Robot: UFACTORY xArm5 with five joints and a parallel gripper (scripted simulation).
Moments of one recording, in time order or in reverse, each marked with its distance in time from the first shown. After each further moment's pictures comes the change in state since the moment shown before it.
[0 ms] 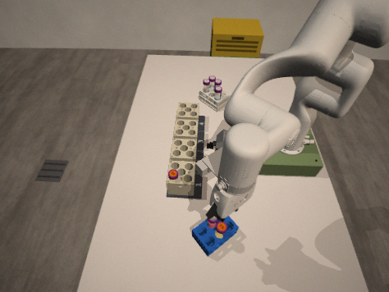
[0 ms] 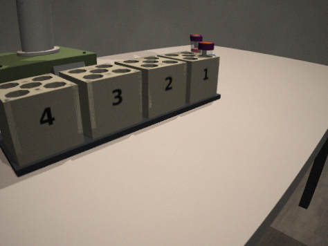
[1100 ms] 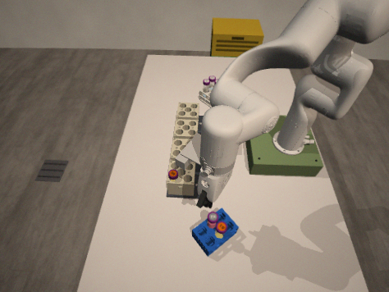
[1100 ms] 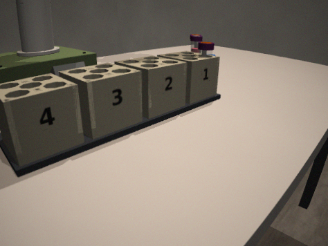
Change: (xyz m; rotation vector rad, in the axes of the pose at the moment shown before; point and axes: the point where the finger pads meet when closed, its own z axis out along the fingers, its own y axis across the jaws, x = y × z) arm 0.057 -0.002 0.000 -0.002 0.001 -0.363
